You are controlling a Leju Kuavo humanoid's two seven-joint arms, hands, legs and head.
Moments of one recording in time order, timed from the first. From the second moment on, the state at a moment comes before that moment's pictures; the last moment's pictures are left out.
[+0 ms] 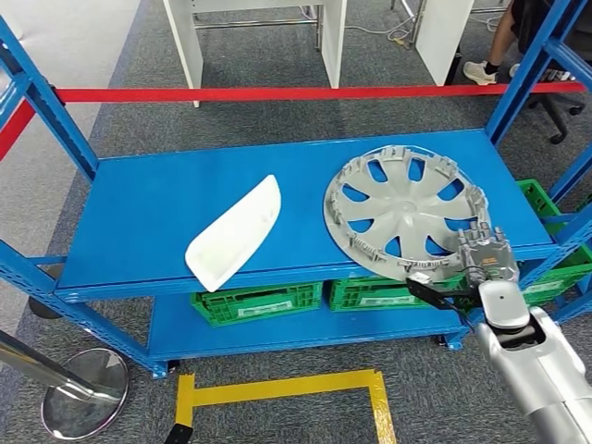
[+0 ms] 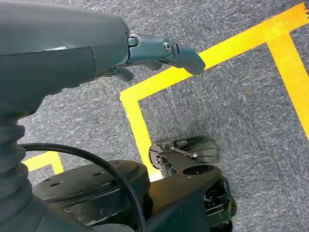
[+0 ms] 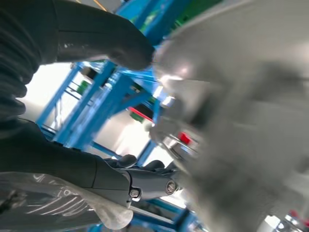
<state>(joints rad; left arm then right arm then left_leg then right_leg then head) -0.05 -0.12 0.17 -0.21 -0.42 0.27 -0.16 -0.38 -0.39 0.31 -1.19 1.57 0.12 0.29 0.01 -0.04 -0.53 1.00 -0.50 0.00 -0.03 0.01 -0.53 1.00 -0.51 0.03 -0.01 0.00</state>
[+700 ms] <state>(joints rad) -0.04 -0.11 0.18 -0.21 -0.42 0.26 -0.18 -0.38 -0.37 0.47 -1.25 1.45 0.14 0.22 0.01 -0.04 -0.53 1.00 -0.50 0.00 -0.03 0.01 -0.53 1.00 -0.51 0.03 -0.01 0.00</state>
